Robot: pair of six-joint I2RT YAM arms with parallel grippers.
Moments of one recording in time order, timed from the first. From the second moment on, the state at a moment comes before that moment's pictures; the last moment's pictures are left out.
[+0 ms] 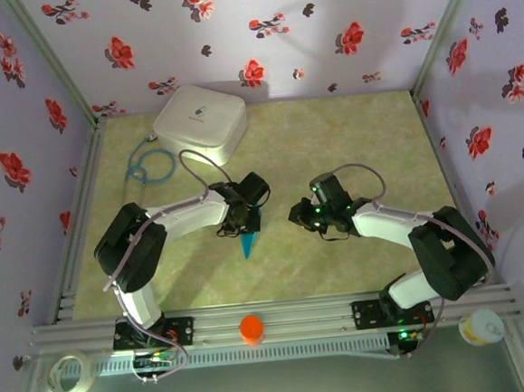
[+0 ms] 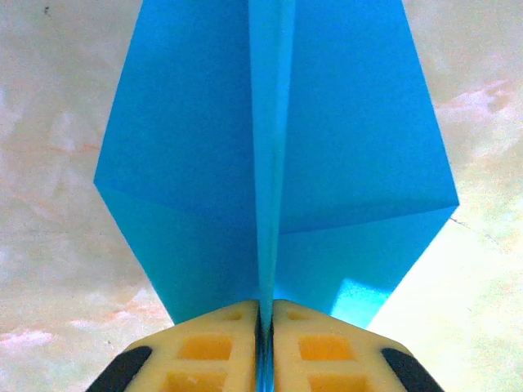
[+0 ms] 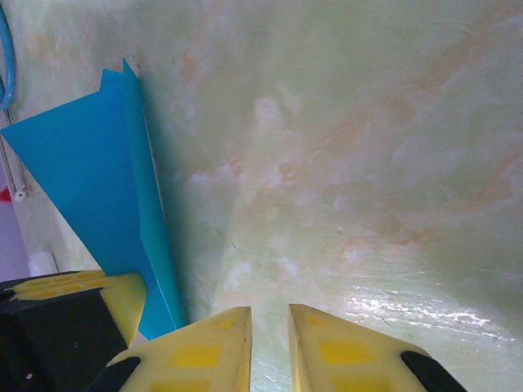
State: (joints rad) left arm -0.85 1.79 1.17 -0.71 -0.09 -0.72; right arm 0.56 1.44 0.63 -0.06 -0.35 0.98
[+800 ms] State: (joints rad) left arm -0.85 1.81 1.17 -0.71 -0.09 -0.72; right arm 0.56 1.44 0.62 -0.05 -0.35 0.98
